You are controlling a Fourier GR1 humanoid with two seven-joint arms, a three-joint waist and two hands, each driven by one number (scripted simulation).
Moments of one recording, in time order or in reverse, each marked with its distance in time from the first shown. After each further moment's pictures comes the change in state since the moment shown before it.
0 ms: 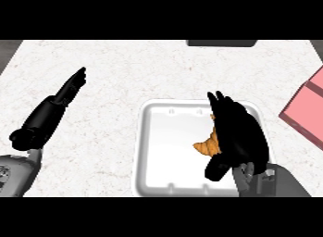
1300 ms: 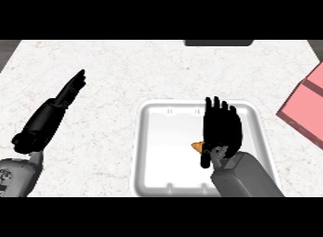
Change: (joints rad) left arm 0.026 -0.050 0.045 -0.007 -0.062 -0.029 -0.004; right arm 0.027 0.180 -0.084 0.298 0.296 0.074 -0.092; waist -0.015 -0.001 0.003
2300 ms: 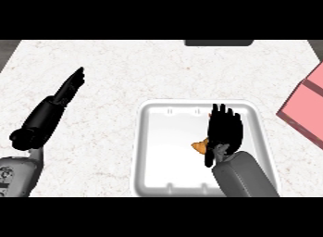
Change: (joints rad) left arm -0.009 -0.064 0.082 0.005 -0.060 -0.075 0.007; right arm 0.045 0.045 -0.102 0.174 0.113 -0.064 -0.089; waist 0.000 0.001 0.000
